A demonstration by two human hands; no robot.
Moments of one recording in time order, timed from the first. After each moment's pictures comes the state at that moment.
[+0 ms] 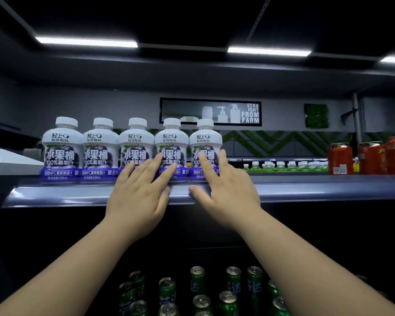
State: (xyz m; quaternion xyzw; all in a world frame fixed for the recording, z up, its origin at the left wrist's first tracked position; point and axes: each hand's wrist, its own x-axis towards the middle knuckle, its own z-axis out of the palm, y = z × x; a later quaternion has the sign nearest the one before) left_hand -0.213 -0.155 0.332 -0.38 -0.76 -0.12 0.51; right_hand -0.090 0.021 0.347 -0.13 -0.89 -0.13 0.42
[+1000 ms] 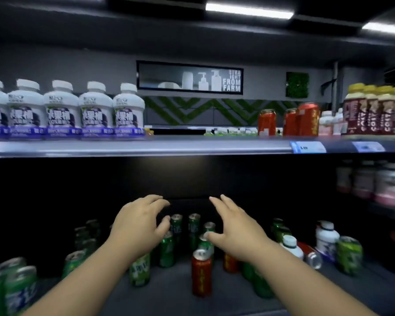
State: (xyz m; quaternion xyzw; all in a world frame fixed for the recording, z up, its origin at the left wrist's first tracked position) left_hand -0.033 -0.047 0.205 -0.44 -0.81 -0.19 0.34; right_hand 0.118 0.143 0.199 -0.18 -0.96 0.10 0.20
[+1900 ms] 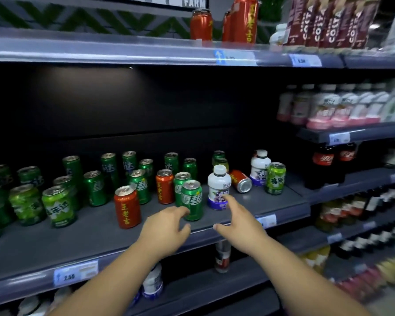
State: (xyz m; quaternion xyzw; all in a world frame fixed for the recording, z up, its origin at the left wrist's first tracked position) left_hand 0.083 0.153 0.035 -0.53 -0.83 -0.17 0.04; right_hand 0.253 0.296 0.034 -0.34 -0.89 0.27 0.15
